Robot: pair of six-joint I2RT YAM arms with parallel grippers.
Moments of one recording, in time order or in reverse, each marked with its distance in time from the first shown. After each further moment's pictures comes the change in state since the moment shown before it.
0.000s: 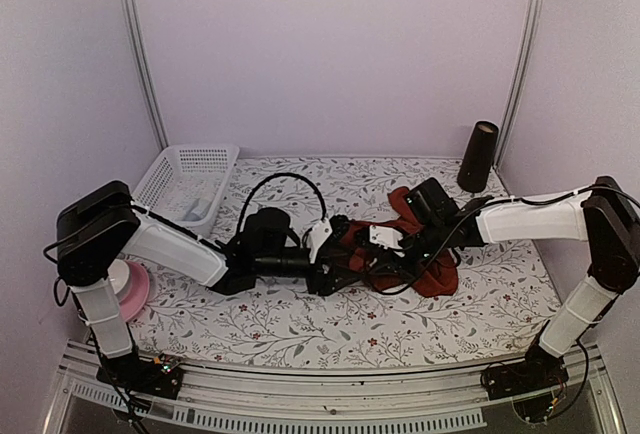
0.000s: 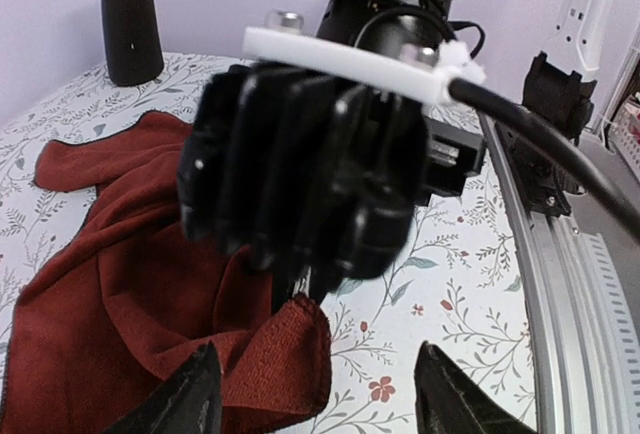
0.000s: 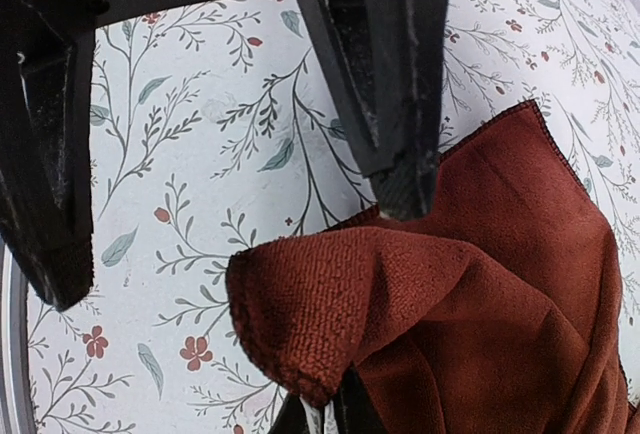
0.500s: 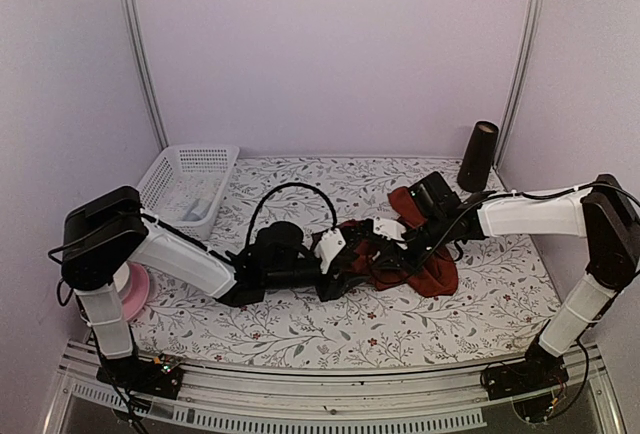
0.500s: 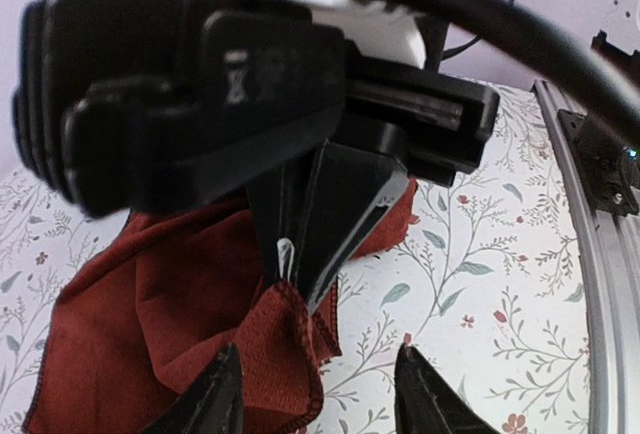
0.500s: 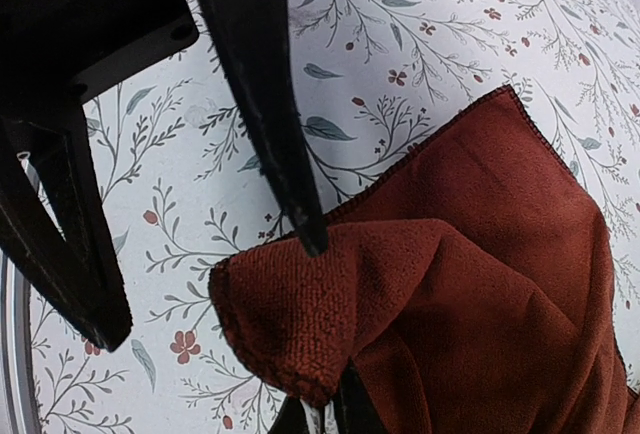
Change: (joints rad) left arm -0.098 0.029 0.008 0.014 -0.250 0.063; right arm -0.045 0.010 0.032 -0.034 -0.029 0.020
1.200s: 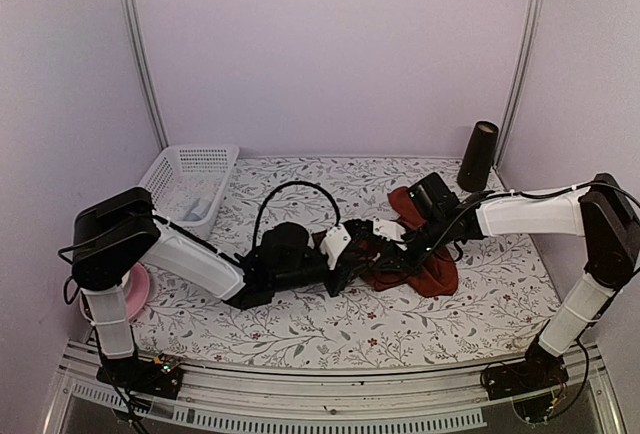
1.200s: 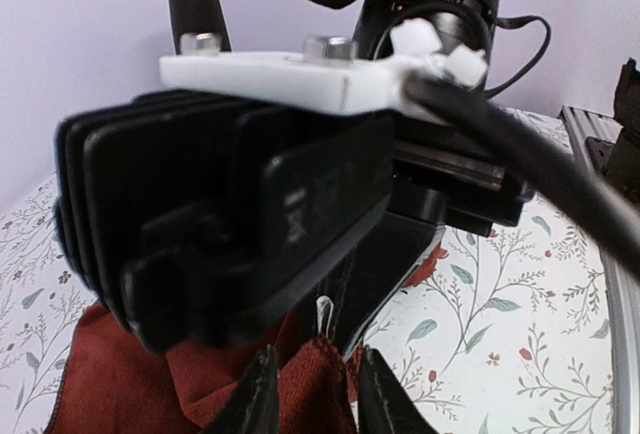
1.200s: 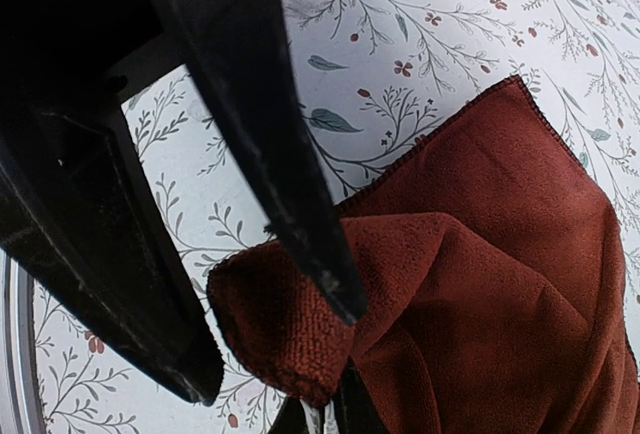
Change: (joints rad) left arm -0.020 0.056 0.042 0.089 -0.099 -0.005; right arm 0.000 0.011 0.006 -0.018 -0.005 0.006
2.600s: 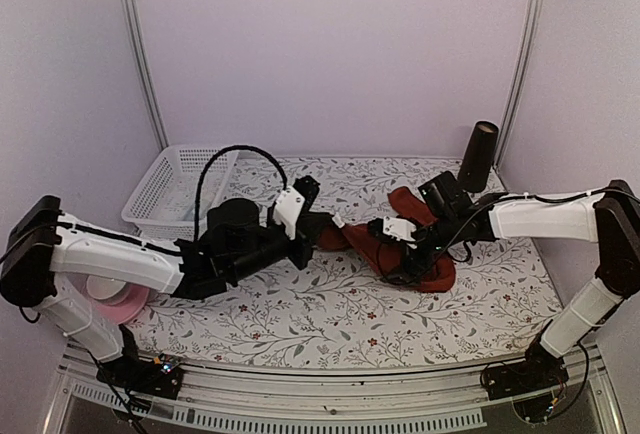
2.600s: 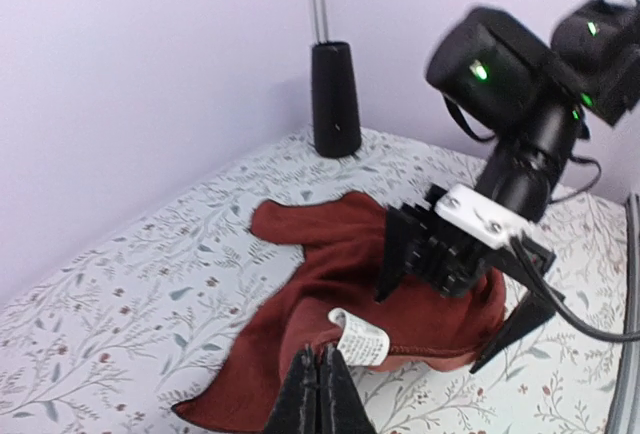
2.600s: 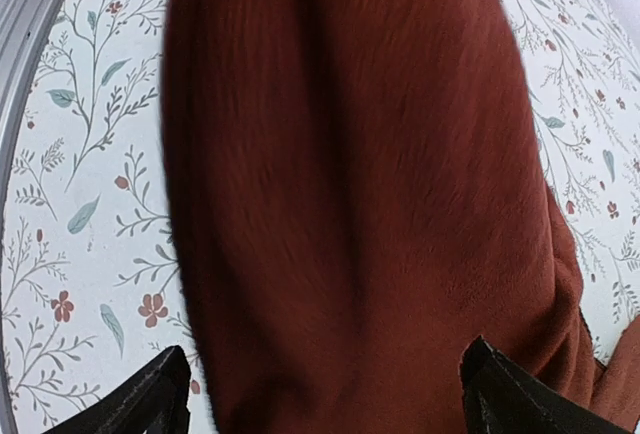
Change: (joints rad) left arm -0.002 -0.359 -0.117 -0.179 -0.257 -0.031; right arm -0.033 -0.061 -0.047 0.021 0.053 -0.058
